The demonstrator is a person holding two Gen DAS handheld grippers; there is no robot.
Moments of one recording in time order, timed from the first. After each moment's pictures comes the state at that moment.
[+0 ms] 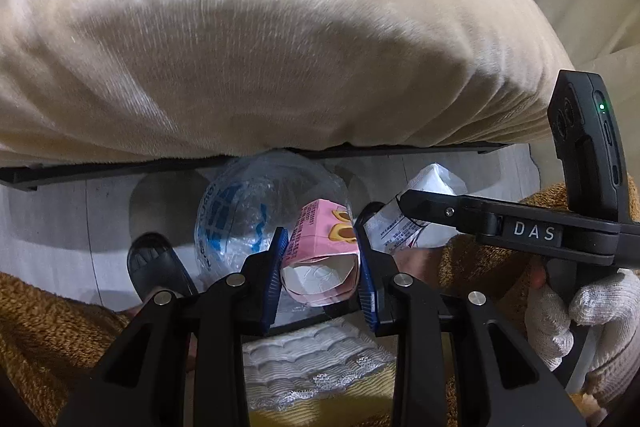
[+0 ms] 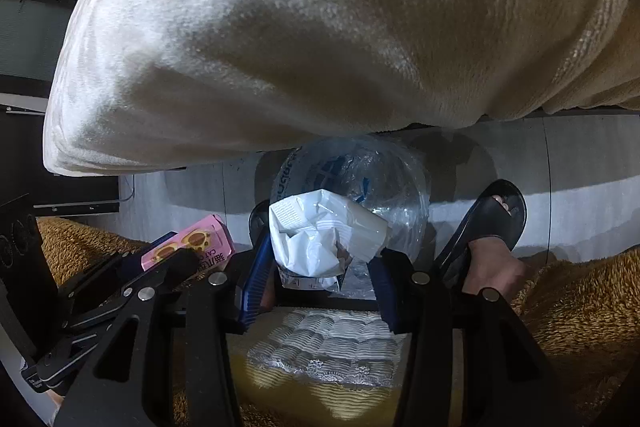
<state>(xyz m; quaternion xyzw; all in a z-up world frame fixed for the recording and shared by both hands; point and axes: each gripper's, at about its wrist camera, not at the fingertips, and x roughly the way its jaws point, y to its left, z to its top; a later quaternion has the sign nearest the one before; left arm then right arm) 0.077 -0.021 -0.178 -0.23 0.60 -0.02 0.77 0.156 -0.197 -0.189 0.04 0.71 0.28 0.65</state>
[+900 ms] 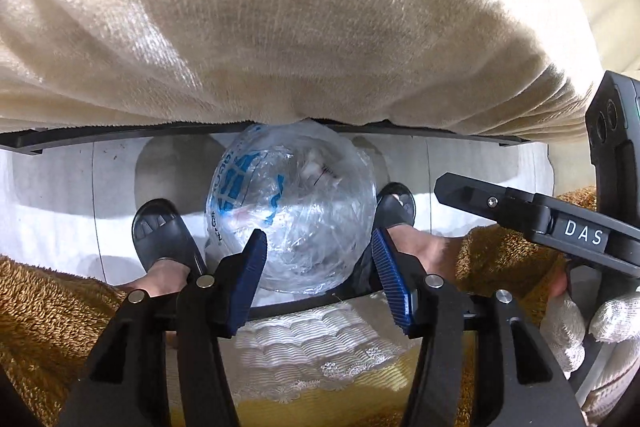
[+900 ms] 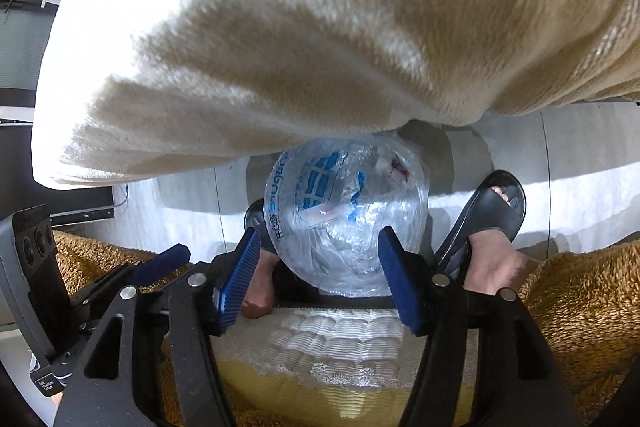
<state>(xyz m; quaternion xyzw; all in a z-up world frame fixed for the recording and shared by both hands) 0.080 -0.009 -0.200 -0.24 0.64 0.02 0.73 0.161 -0.190 -0.193 0.04 0.71 0.26 0.65</state>
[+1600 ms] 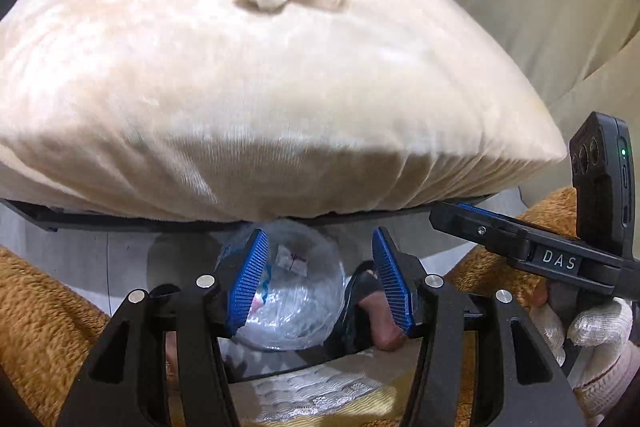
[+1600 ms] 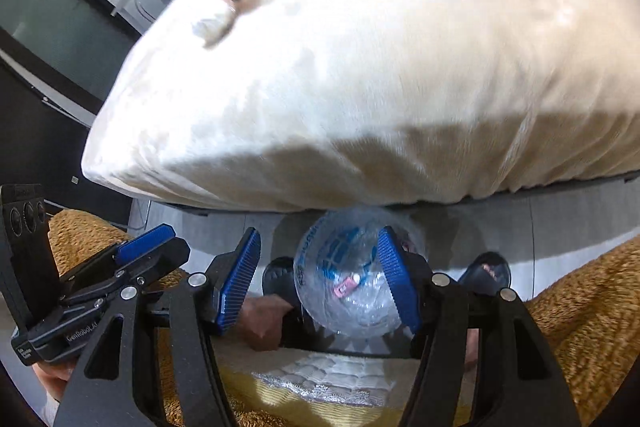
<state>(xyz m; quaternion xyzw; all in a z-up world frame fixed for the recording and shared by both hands) 0.043 -0.014 -0.085 -0.20 0.47 0.01 0.86 0.126 -0.220 -0.086 0.05 0.56 0.34 0.75</state>
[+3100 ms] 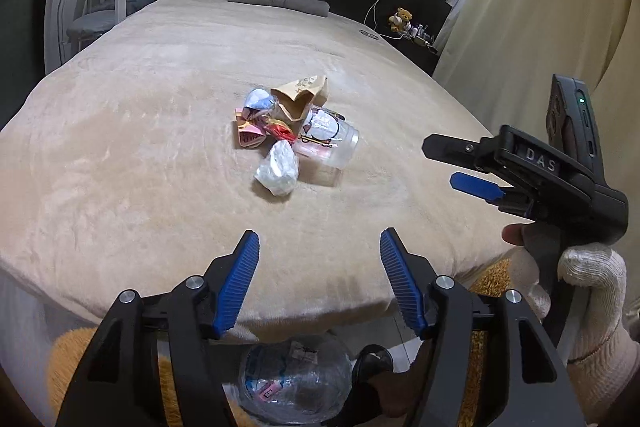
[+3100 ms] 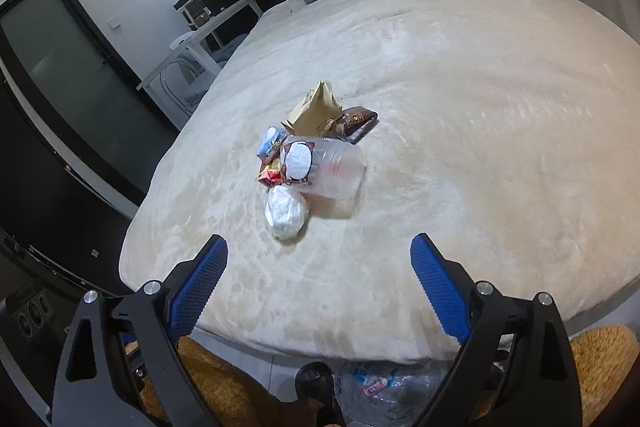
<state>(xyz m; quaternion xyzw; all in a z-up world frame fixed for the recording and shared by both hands) 0.071 0.048 0.027 -0.18 0.35 0.01 0.92 0.222 -0.154 0.046 0.11 0.46 0.34 0.81</state>
